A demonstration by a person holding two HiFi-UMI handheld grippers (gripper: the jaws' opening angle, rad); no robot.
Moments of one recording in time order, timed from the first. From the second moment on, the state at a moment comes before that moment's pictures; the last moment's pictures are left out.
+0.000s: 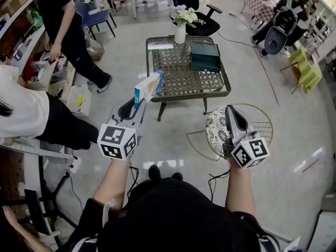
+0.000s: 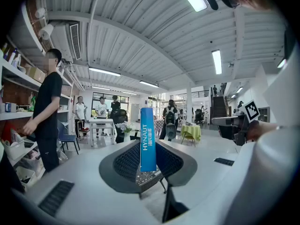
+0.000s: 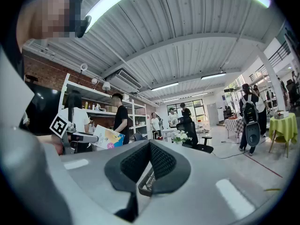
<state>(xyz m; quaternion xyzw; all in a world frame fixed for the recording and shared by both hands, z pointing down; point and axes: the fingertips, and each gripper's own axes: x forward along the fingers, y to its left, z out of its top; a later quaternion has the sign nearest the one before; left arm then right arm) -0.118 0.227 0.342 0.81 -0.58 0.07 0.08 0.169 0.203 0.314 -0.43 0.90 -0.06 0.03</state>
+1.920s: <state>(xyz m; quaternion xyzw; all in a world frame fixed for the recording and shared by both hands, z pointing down) -0.204 0.166 0.404 0.79 -0.60 0.06 0.14 0.108 0.136 0.372 -0.43 0.88 -0.18 0.02</state>
